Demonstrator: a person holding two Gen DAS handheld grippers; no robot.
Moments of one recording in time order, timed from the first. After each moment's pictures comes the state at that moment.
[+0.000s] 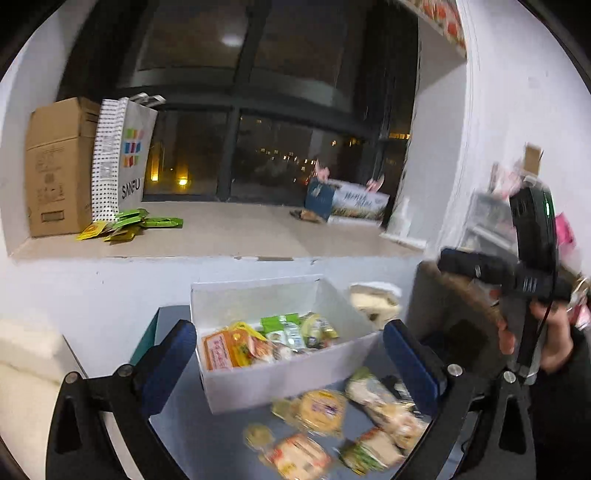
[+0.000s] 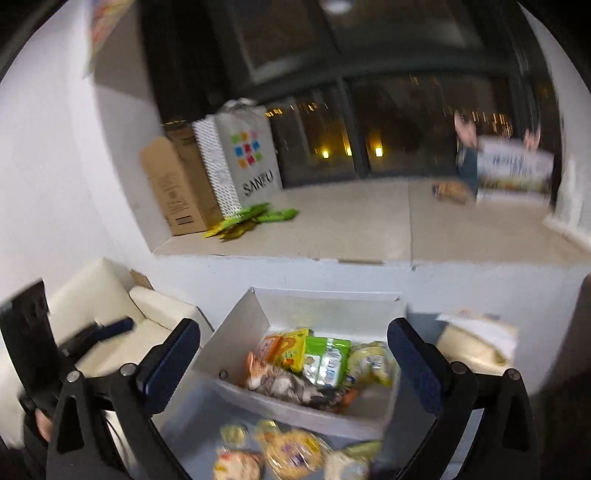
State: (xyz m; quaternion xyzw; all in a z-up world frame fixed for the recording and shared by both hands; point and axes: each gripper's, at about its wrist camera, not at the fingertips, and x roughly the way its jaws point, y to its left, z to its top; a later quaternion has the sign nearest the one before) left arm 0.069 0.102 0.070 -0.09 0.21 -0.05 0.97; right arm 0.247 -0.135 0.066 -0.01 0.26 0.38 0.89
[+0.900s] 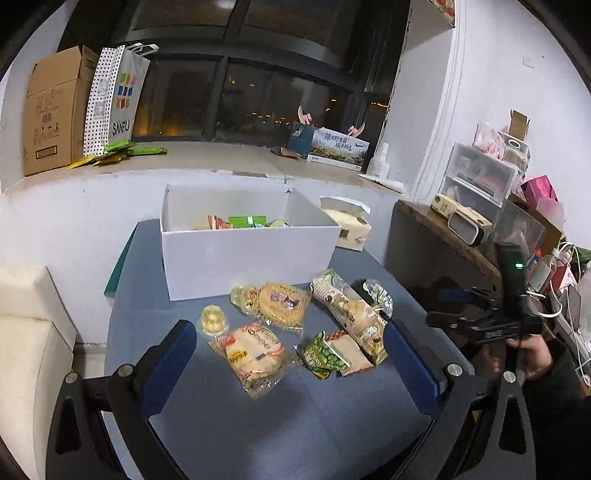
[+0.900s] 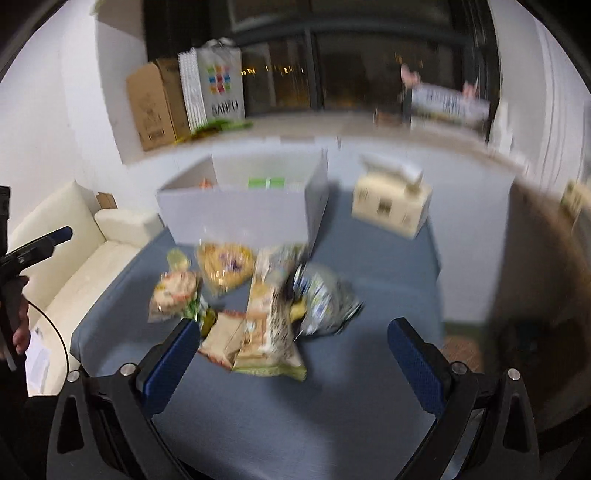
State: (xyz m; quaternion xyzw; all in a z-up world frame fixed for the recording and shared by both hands) left arm 0.003 0.048 -0.026 -0.10 0.29 -0.08 0.95; right arm 0.145 -0.246 -0.088 -0.05 0.38 0.31 0.87
